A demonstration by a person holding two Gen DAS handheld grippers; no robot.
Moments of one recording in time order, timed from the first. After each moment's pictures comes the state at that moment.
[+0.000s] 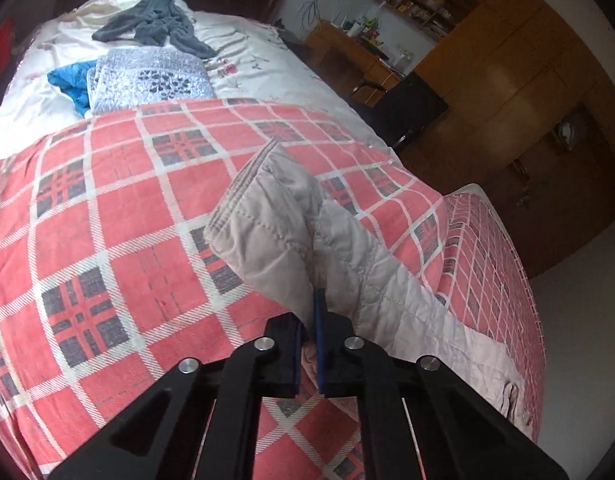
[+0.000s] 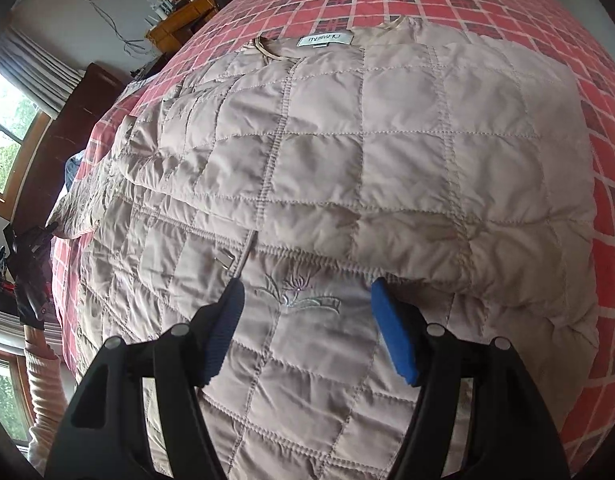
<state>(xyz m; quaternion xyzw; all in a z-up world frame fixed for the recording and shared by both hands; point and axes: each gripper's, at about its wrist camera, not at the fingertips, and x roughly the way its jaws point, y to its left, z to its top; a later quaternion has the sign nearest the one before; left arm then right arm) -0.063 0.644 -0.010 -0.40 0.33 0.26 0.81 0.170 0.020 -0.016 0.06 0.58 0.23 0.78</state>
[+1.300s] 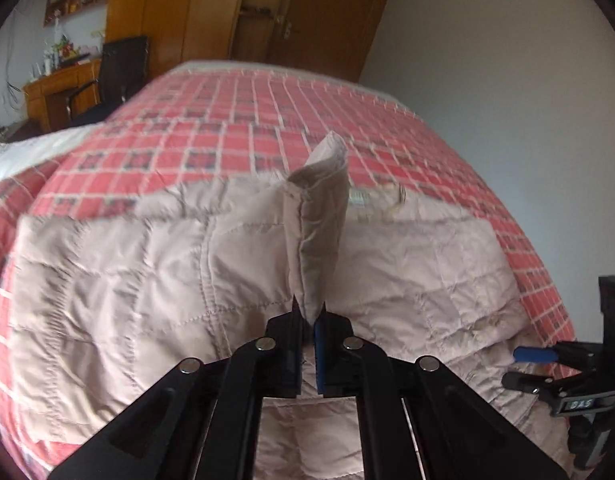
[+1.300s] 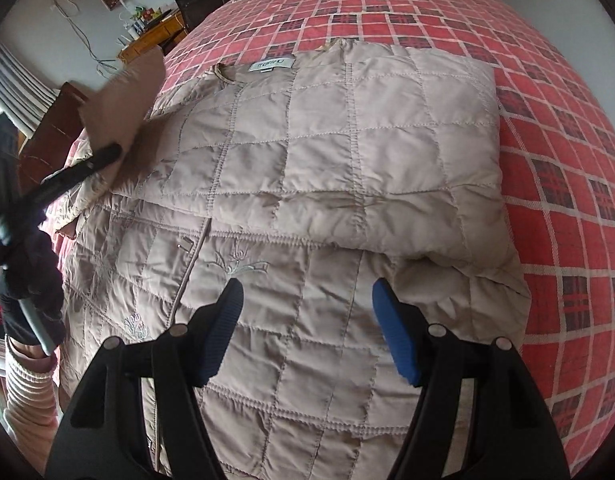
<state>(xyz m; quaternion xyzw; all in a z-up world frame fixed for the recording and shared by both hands) 0.129 0.214 0.012 -0.09 0.44 -0.13 0.88 0.145 -0.023 0.003 0.06 0.56 0.16 0.81</state>
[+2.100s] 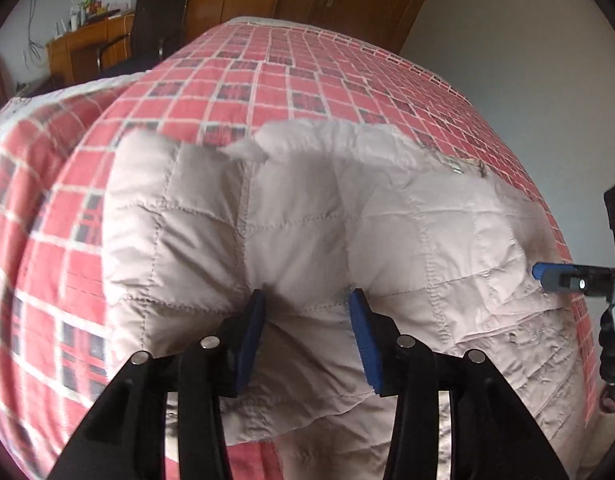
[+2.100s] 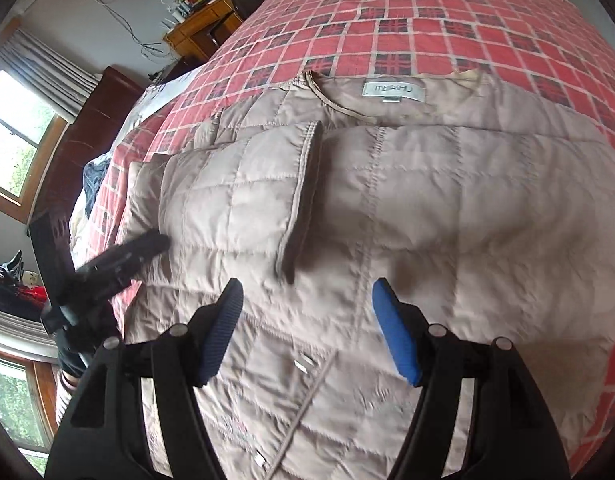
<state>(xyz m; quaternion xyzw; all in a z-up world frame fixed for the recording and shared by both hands) 0.104 0.315 -0.030 -0.12 0.49 -0.08 0.86 0.235 0.082 0.013 0.08 0.58 0.26 0.77</state>
